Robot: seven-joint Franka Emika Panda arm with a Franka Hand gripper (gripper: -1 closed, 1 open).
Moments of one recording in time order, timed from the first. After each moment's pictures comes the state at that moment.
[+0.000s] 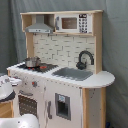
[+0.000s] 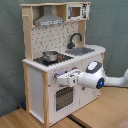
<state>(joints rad) -0.85 -1.27 1.51 -2.14 -0.78 3.08 -0.28</state>
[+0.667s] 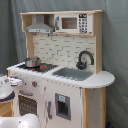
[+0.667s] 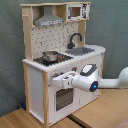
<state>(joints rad) -0.94 -1.27 1.58 -2.03 -0.78 2.99 -0.27</state>
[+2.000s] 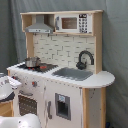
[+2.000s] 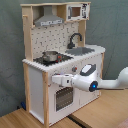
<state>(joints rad) -0.95 -1.27 1.59 -2.02 -0.74 2.99 -0.06</state>
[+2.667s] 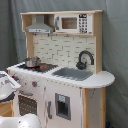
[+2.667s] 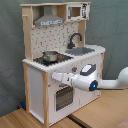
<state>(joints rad) -0.95 -1.27 1.59 -2.02 -0.72 3.00 0.15</state>
